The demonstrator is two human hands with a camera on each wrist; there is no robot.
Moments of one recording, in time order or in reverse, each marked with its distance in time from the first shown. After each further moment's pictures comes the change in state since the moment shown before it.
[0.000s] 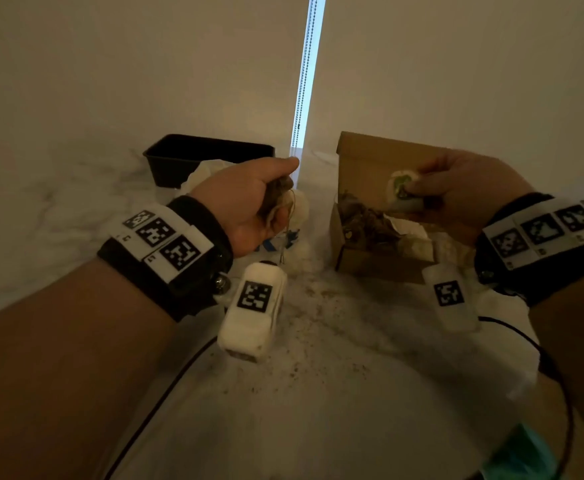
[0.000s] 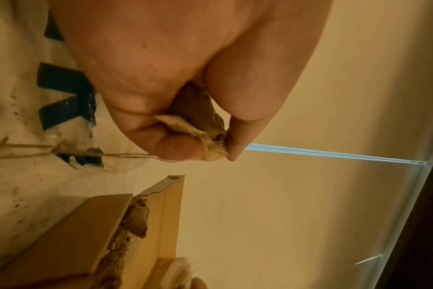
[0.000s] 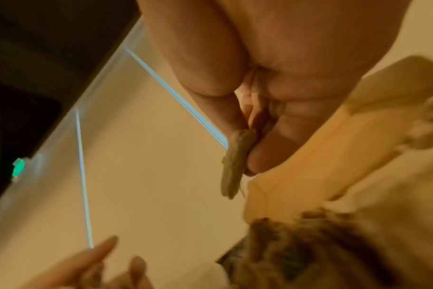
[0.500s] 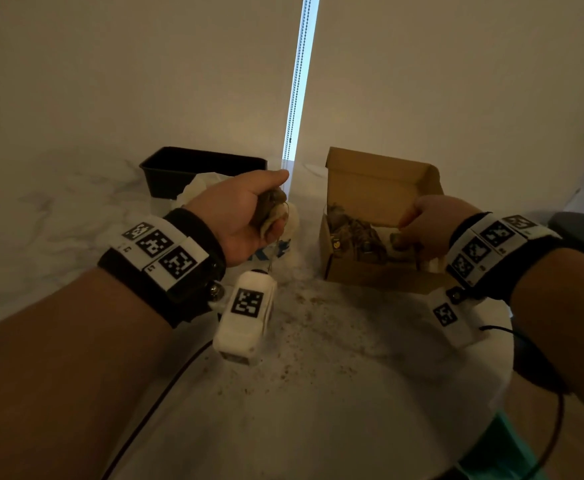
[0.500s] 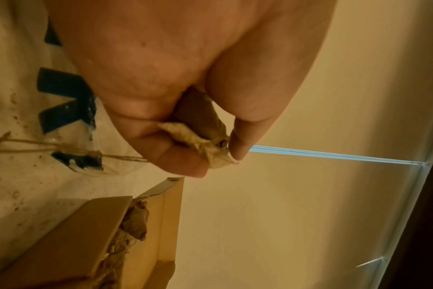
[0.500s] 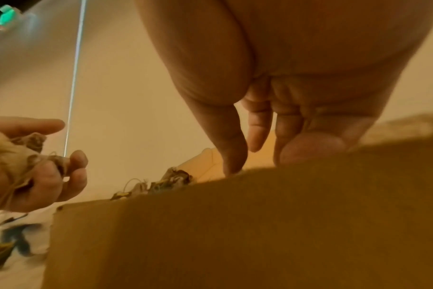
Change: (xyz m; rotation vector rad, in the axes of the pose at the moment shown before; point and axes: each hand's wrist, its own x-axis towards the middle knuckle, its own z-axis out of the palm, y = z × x) left_hand -0.008 0.002 0.004 -0.038 0.001 0.005; right_hand 0.015 0.014 -0.010 -1.092 -0.041 0.055
